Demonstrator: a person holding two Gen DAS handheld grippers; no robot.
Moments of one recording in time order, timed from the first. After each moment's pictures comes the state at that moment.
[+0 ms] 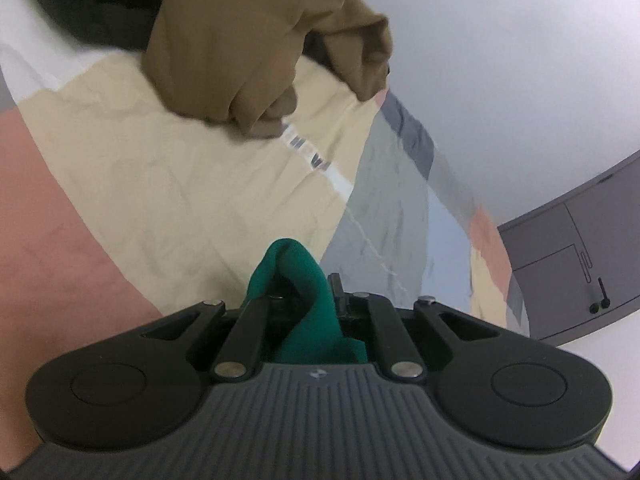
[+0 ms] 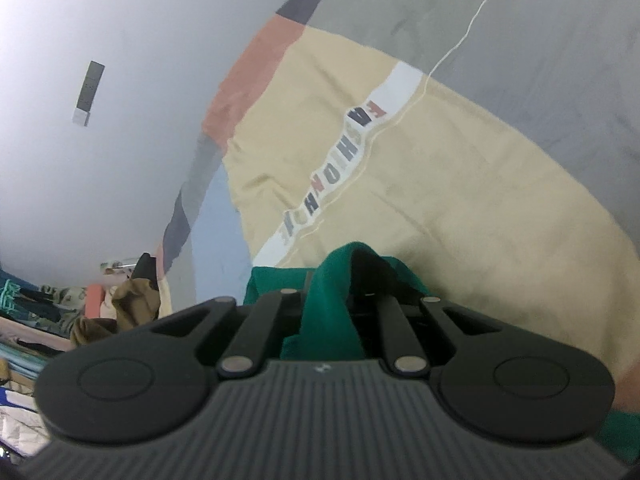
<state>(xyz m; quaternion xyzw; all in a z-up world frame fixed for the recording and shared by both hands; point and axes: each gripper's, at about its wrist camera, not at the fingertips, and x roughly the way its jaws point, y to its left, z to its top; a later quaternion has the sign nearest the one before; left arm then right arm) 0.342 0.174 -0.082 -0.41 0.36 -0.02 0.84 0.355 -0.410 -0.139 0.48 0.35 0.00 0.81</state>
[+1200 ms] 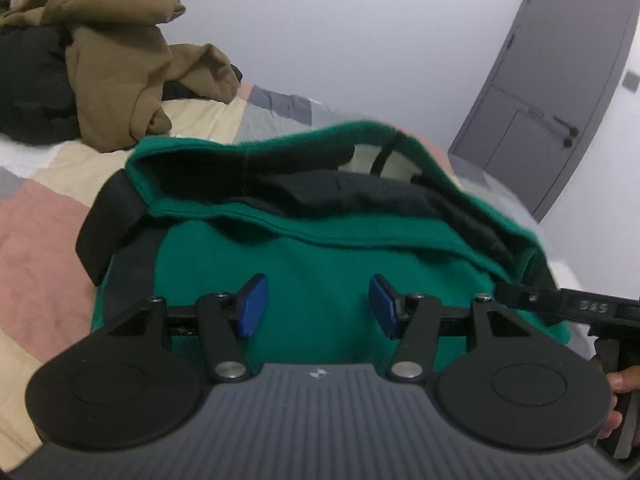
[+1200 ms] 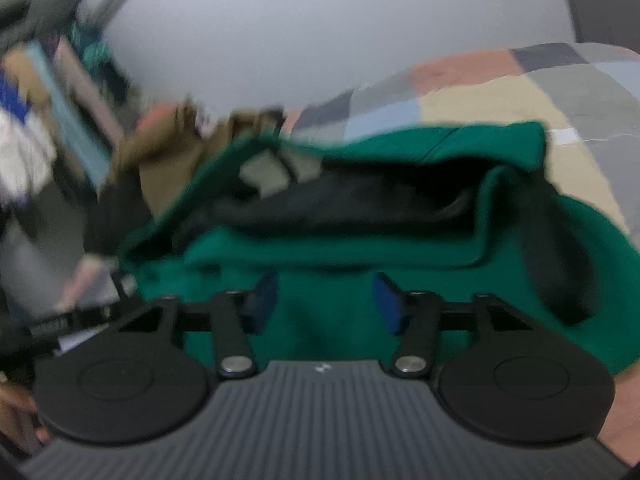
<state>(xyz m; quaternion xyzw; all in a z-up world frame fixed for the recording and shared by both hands) 0.153 0.019 -0.026 -0.14 0.29 -0.09 0.94 0.190 -0.259 -0.052 0.14 0.33 0.18 0.92</state>
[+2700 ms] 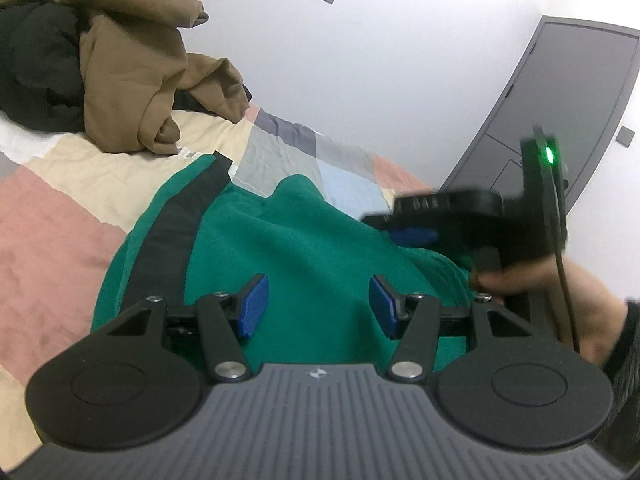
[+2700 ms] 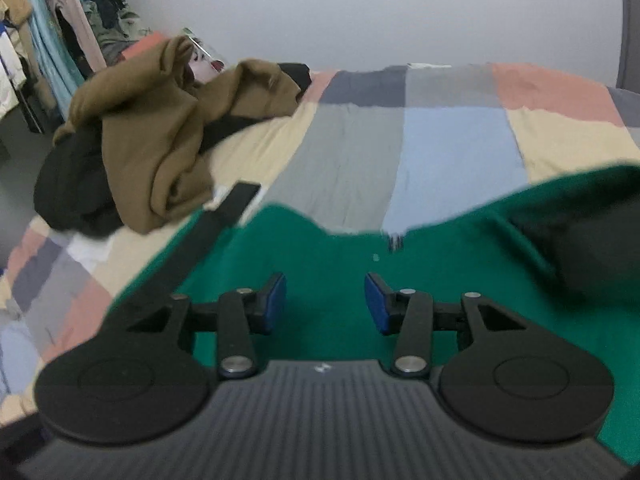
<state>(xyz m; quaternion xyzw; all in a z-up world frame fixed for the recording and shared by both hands) 0.157 0.056 -0.043 -0.22 0.24 -0.10 0.94 0.327 -0.129 -0.046 0.07 0.36 0.16 0.92</state>
